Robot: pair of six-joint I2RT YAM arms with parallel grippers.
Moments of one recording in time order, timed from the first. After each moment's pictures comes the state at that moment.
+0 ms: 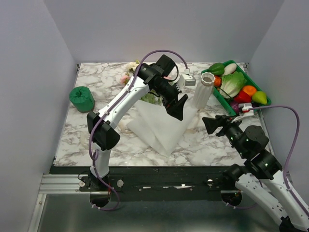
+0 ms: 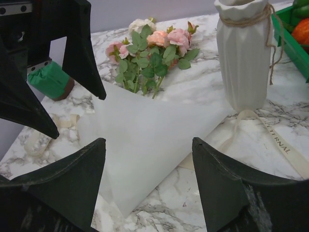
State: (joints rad) left arm -0.69 1.98 2.18 -1.27 0.83 0.32; right arm 0.60 0.41 0.67 -0.35 0.19 0.39
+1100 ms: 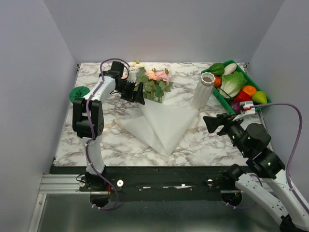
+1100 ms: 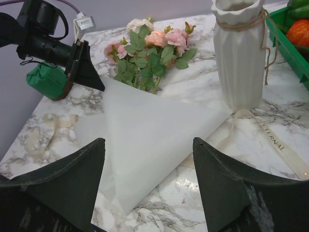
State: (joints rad) left arm -0.17 2.02 1.67 -0.82 0.66 0.15; right arm 0.60 0.44 0.73 -0.41 0.20 0.39
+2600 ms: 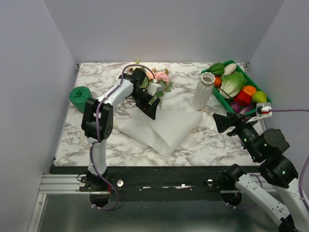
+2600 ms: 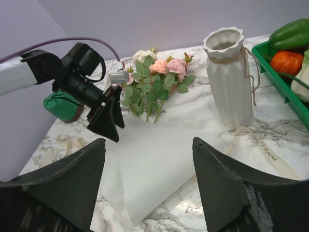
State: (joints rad) left arm -0.39 2.04 1.70 -1.03 0.67 0.42; right arm 0.60 0.38 0.86 -0.49 0.23 0.39
